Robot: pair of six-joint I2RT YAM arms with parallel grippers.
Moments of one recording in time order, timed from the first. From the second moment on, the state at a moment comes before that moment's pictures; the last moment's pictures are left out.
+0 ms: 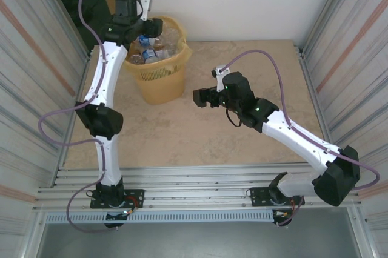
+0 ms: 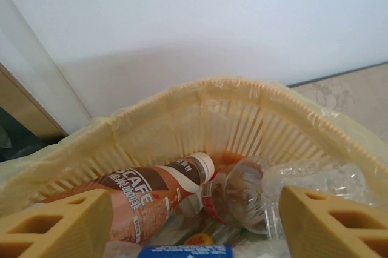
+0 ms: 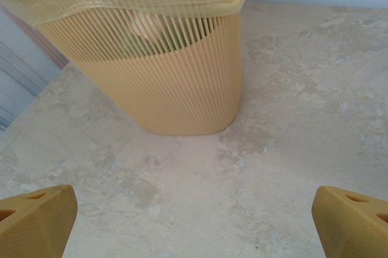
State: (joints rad) left arm -0.22 2.11 2.49 -0.85 0.04 0.03; right arm 0.73 1.29 1.12 -0.30 0.10 0.33
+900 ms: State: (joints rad) left arm -0.20 0.94 1.23 -0.54 -0.19 -0.08; right arm 0.64 0.73 0.89 -0.44 0.43 0.41
